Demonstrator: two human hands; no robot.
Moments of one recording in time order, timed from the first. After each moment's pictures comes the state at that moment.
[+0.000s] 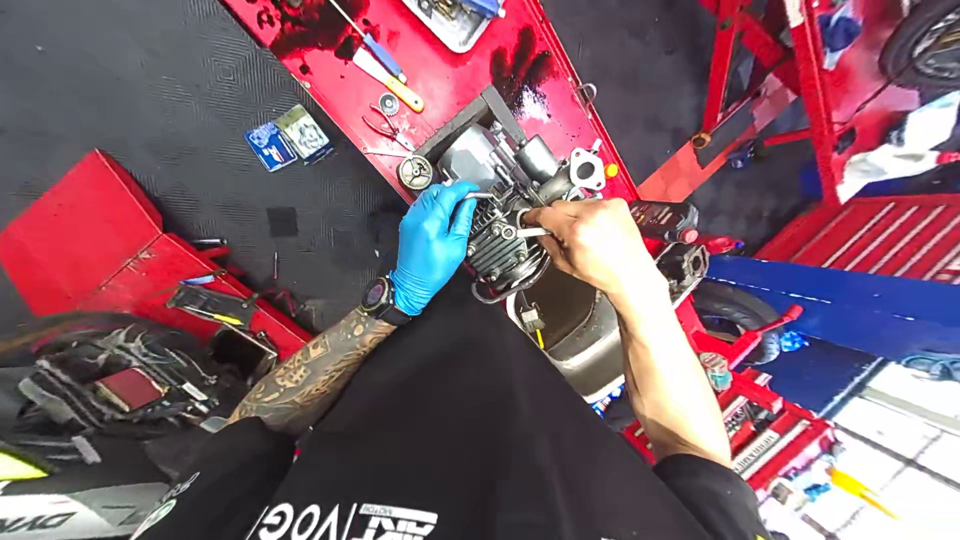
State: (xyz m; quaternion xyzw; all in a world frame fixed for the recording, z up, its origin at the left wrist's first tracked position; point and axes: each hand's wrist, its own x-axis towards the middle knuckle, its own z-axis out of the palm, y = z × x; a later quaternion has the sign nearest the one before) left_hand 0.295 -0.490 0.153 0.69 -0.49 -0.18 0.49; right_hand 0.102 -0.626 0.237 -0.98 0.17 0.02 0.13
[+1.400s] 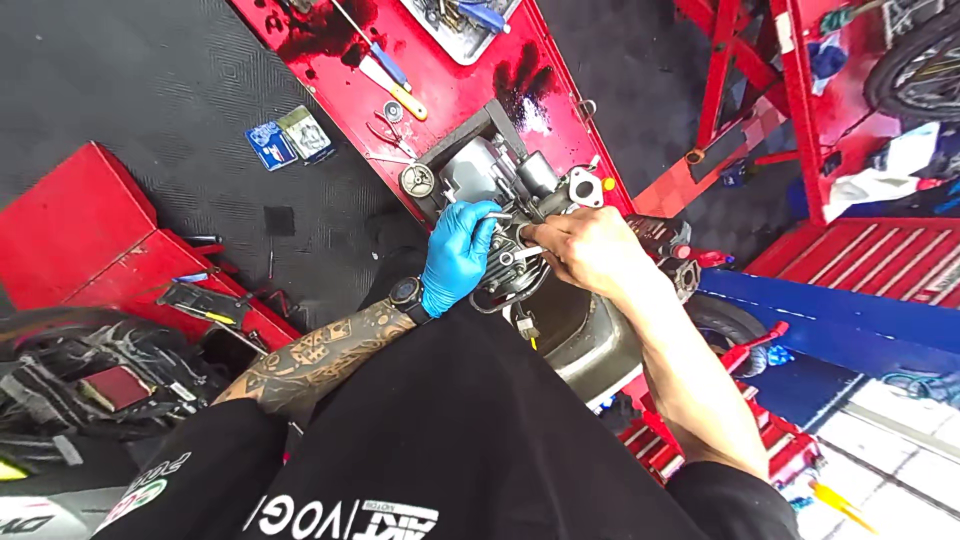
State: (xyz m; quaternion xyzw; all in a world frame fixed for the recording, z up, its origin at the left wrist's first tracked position) left_hand 0.264 -0.505 0.132 0.63 -0.47 -0.18 0.60; right_hand 0.107 -0.646 0.238 -0.99 0.07 0.05 0.13
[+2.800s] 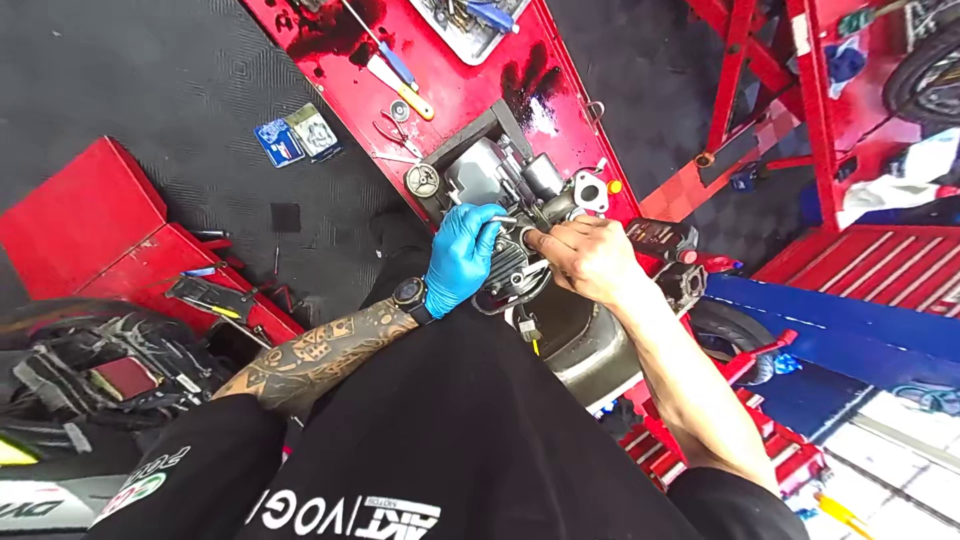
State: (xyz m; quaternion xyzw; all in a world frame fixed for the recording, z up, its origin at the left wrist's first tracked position) left_hand 0.263 -0.506 0.131 0.64 -0.47 -0.16 0.59; right_hand 0.095 -0.643 0.219 -0.99 0.04 -0.05 0.11
